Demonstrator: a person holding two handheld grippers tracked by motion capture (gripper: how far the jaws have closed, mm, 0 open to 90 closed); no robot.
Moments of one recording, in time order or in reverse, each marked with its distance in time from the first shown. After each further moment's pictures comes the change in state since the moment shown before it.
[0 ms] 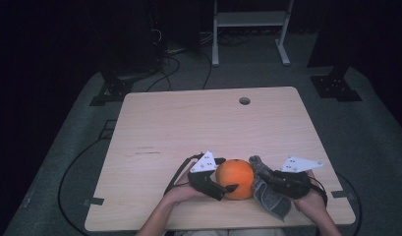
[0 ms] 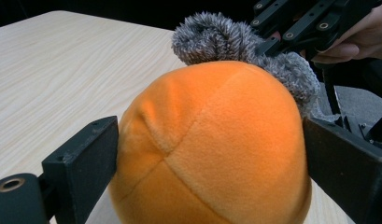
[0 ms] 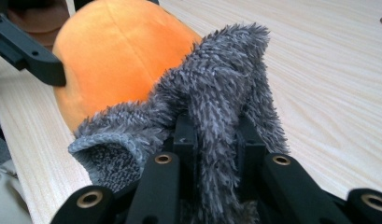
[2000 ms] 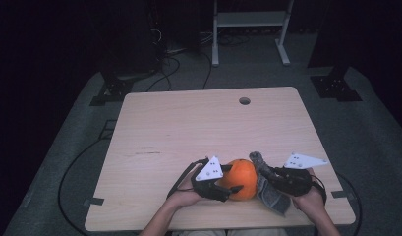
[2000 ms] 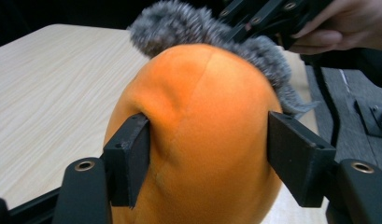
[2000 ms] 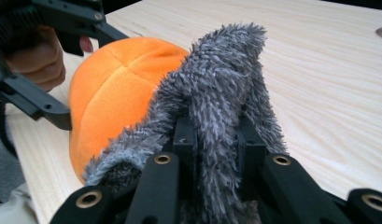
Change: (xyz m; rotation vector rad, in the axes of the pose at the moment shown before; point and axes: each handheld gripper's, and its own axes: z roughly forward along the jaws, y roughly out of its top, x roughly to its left) left arm -0.022 0.010 0.002 0.014 0.024 0.082; right arm -0.003 0.006 -0.003 -0.073 0.022 0.066
